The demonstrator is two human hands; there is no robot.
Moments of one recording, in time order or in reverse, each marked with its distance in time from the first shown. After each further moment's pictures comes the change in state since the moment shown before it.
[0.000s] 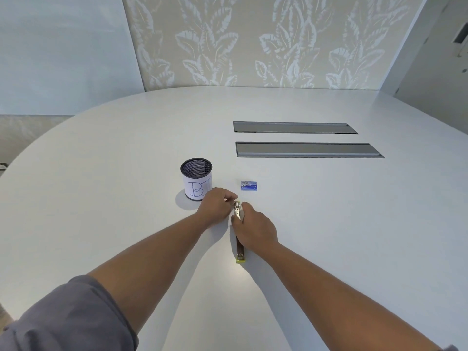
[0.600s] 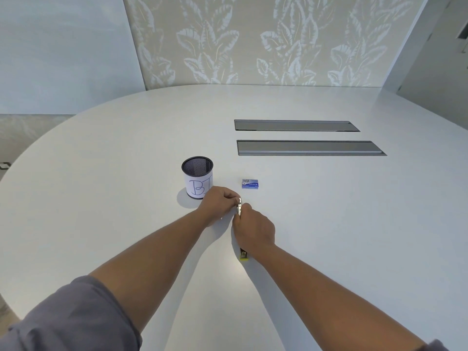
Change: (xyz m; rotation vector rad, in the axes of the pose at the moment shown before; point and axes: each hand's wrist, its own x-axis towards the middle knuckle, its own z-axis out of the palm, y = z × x) left_hand -0.002 0.001 -0.001 -0.286 -0.063 -0.091; right_hand -0.003 -0.008 0.010 -0.100 0.091 0.035
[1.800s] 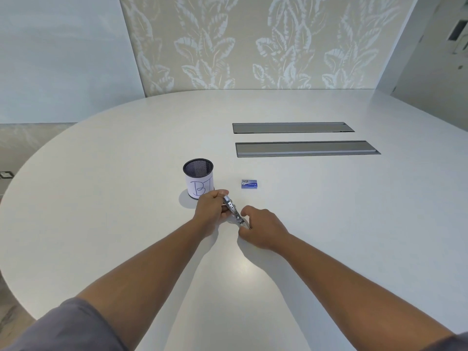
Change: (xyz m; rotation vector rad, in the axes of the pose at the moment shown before) left_hand -0.030 0.006 0.001 -0.707 0.148 -0.261; right_hand -0.006 0.030 -0.031 0.066 -0.222 -0.190
